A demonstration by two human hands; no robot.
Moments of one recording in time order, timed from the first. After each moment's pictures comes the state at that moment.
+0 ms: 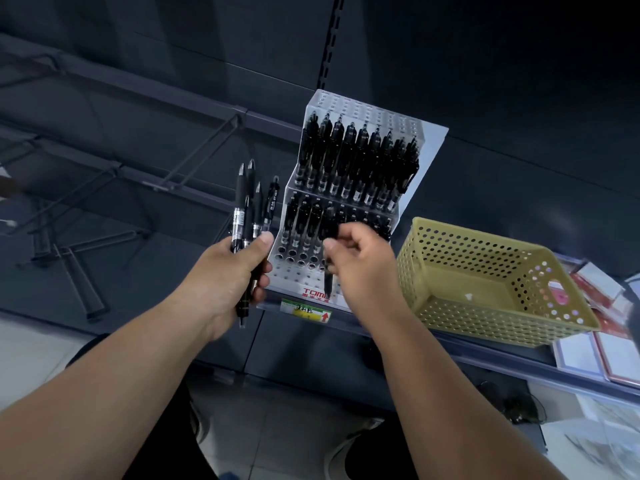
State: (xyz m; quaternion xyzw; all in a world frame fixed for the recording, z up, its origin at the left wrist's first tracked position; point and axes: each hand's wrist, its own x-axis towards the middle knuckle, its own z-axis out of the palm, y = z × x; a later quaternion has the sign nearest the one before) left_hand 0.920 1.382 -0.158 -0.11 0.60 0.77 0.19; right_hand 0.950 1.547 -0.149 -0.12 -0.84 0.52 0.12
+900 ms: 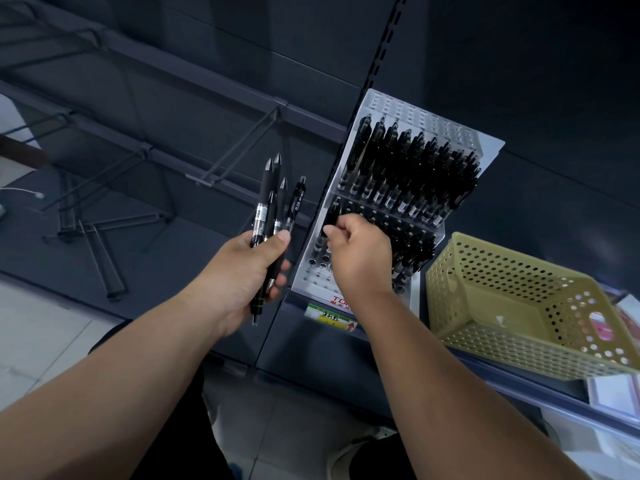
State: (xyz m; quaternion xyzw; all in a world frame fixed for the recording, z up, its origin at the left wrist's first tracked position) left_hand 0.901 1.356 -0.165 -0.12 0.59 0.77 0.19; right_hand 0.884 1.511 -0.176 -0.09 -0.91 0.37 0.15
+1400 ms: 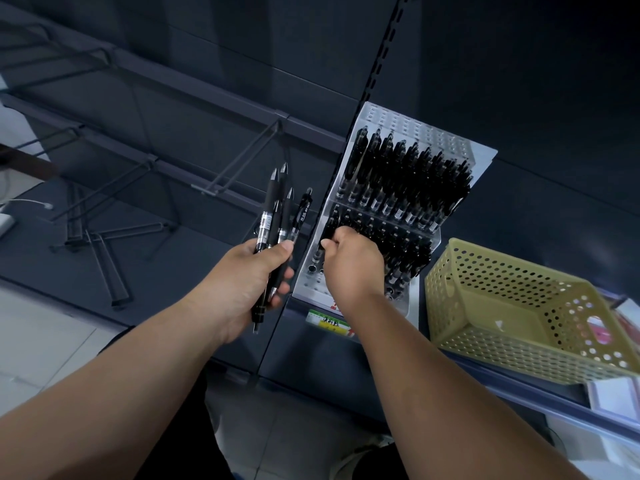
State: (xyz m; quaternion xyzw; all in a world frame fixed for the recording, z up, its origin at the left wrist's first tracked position) left_hand 0.909 1.355 -0.154 -0.12 0.60 0.76 0.20; right_hand 0.885 1.507 -0.175 -0.11 -0.96 0.25 0.09
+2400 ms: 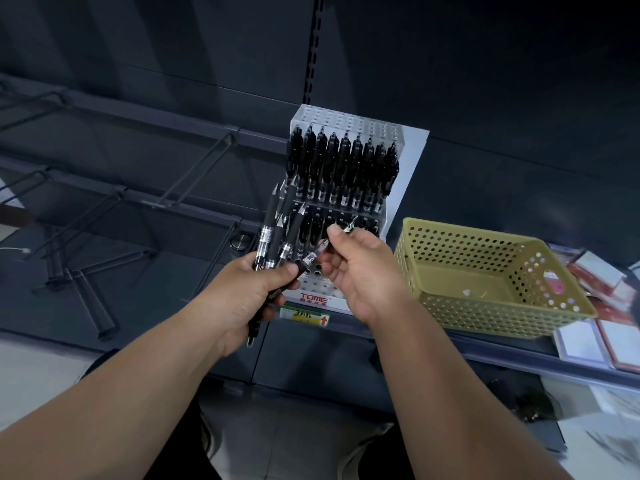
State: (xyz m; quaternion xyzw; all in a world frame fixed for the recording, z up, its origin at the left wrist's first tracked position) left_hand 0.942 1.399 -0.143 -0.07 0.64 0.73 0.23; right_hand 0.954 1.552 -0.128 -0.21 -0.57 0.79 0.03
